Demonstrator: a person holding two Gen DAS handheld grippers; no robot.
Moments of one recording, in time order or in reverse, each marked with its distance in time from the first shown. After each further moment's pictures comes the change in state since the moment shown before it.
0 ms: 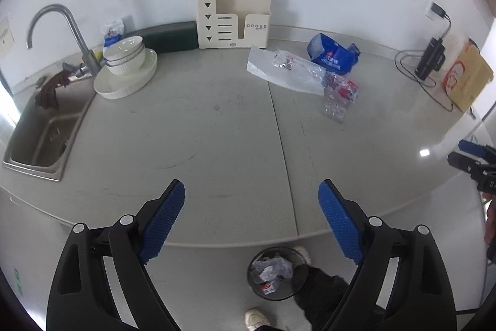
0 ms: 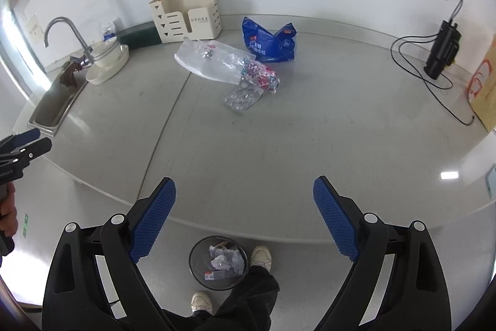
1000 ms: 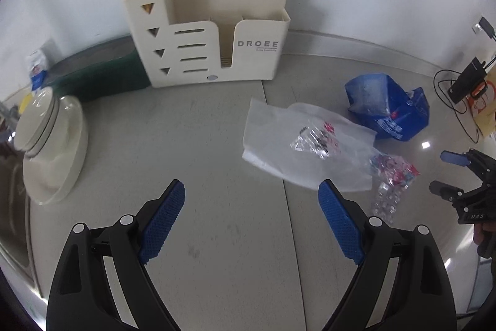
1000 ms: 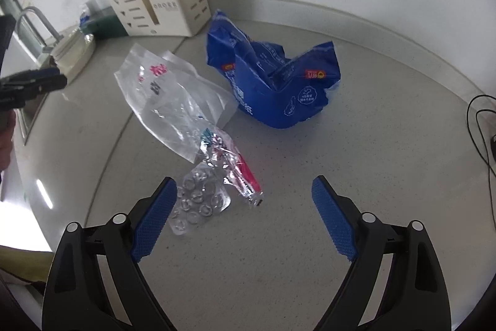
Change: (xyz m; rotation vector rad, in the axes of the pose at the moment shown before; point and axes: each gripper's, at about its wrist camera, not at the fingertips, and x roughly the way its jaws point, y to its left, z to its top) left arm 0.224 0.004 0.204 0.048 0.141 -0.044; right arm 0.210 -0.048 0.167 -0.147 0.177 0.080
